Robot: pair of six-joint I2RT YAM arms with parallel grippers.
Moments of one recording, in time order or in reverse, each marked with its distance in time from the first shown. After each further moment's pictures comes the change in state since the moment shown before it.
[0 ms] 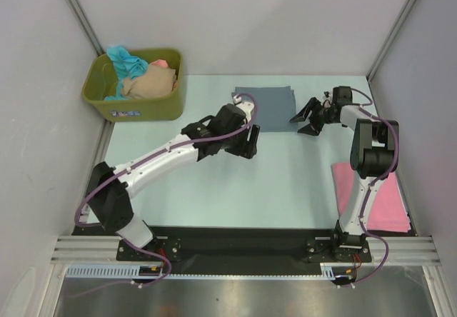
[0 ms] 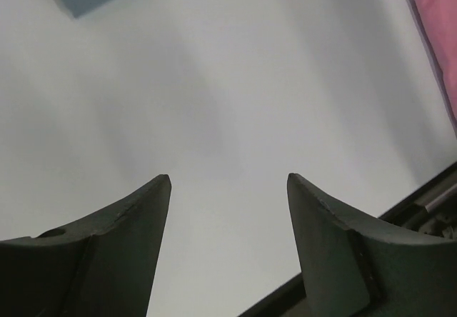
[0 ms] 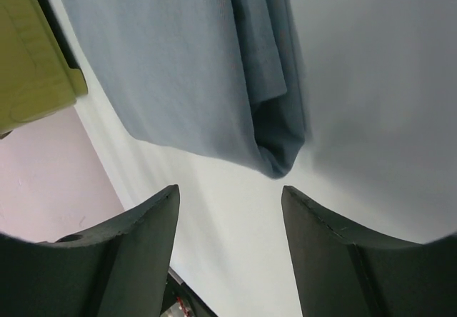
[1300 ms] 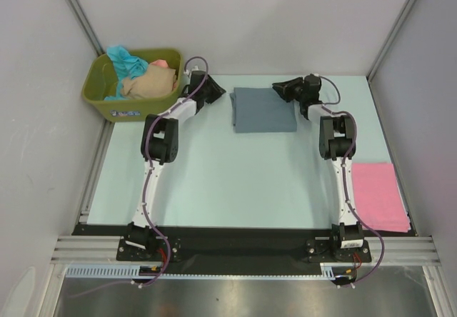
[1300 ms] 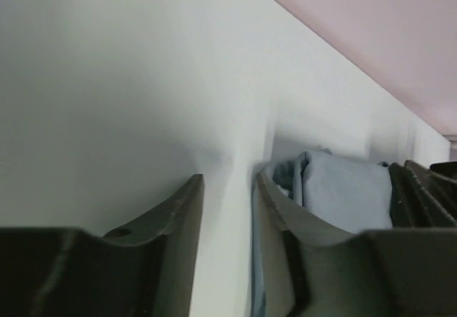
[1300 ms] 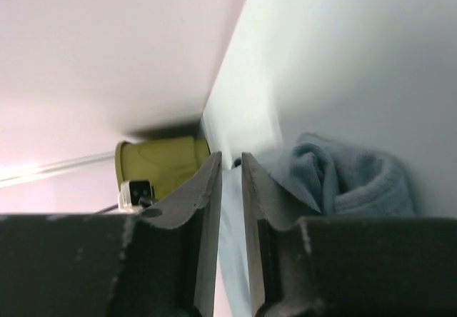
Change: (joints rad) left arm 0.554 1.027 0.751 0.531 0.167 -0.490; right arm 0.148 0.658 0.643 0.779 0.248 0.774
